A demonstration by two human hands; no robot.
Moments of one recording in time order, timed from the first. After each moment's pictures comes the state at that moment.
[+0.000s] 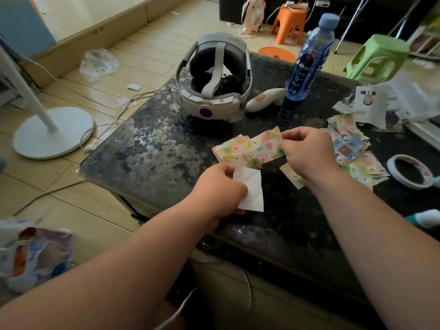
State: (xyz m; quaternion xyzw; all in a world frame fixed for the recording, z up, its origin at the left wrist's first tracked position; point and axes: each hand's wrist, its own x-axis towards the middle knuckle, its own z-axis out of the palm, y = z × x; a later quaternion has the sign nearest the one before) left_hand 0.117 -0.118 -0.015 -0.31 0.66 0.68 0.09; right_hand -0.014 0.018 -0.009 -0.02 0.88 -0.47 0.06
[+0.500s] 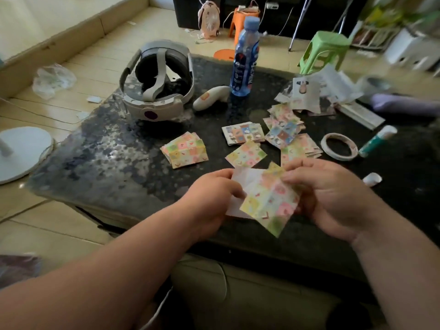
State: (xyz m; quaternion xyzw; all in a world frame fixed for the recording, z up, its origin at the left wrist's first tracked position) left_hand 0.118 -0.022 0.005 -0.26 0.54 0.78 0.18; right_hand 0.087 0.160 0.057 0.06 0.67 -0.68 0.29
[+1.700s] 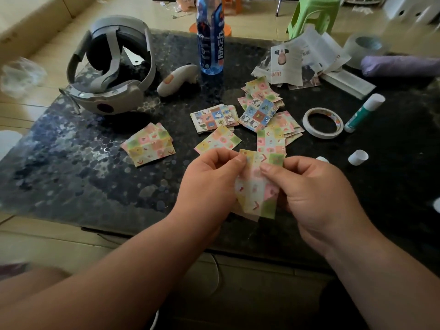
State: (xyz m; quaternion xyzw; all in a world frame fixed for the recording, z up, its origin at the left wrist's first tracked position) left_hand 0.099 0.046 0.009 -0.21 0.61 0.76 0.02; right_hand 0.083 0.187 0.024 0.12 0.73 -0.66 0.14
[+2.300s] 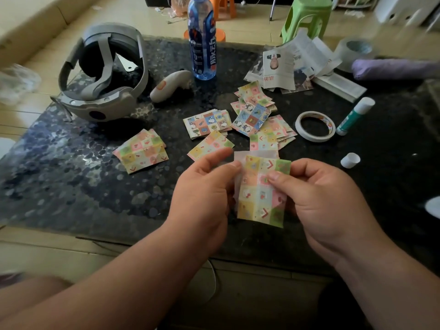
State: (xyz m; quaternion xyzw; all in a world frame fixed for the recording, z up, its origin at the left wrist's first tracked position) left_hand 0.099 0.058 0.021 -0.25 0.45 0.85 0.03; right_hand 0.084 0.203 0.031 0.12 0.71 -0.68 0.12
